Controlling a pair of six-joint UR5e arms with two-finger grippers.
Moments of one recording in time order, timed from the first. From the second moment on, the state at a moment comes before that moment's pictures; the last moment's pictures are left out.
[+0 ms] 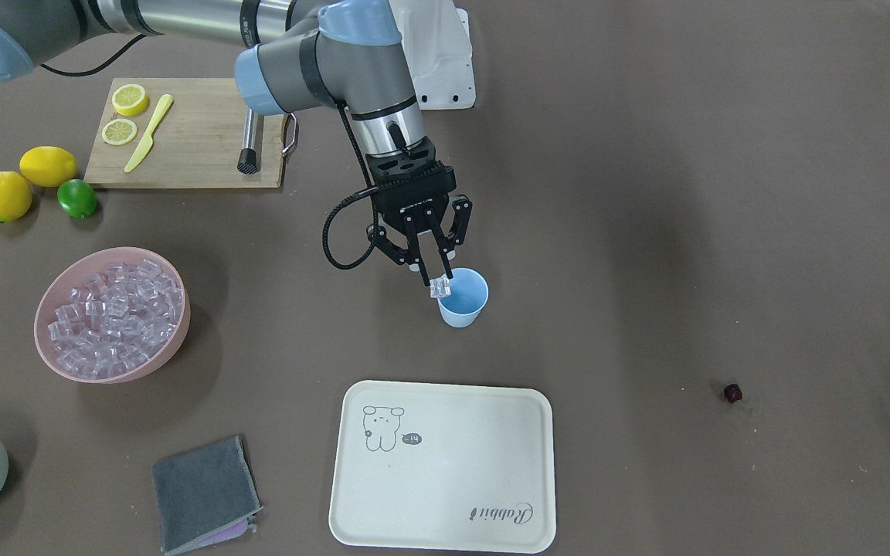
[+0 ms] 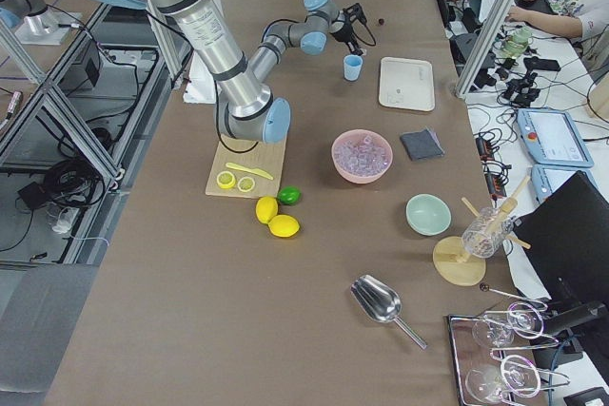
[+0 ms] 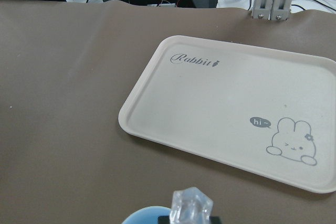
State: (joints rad) left arm -1.43 -1.79 -1.40 -2.14 -2.21 -0.30; right arm 0.48 -0.75 1.49 -1.13 1.41 1.01
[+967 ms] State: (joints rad) left arm -1.43 -1.79 -1.40 -2.14 -2.20 -0.30; right arm 0.44 -0.71 1.42 -1.12 1.41 1.02
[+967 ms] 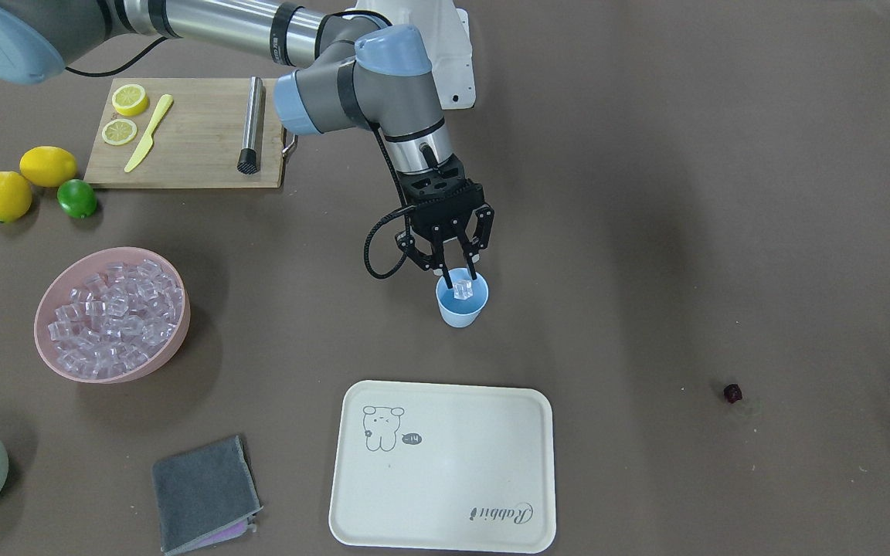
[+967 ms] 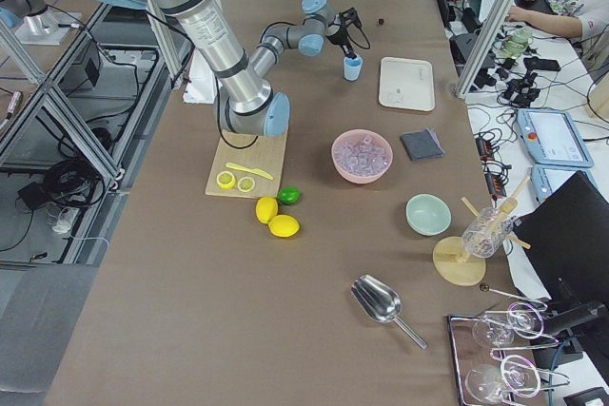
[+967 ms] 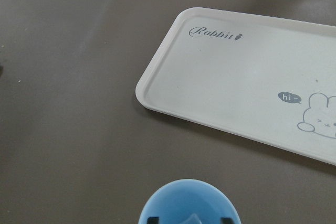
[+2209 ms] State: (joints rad) left arm -1.43 -1.80 -1.40 -2.14 -2.20 -0.30; right arm 0.78 -1.07 1.81 -1.18 1.81 0.97
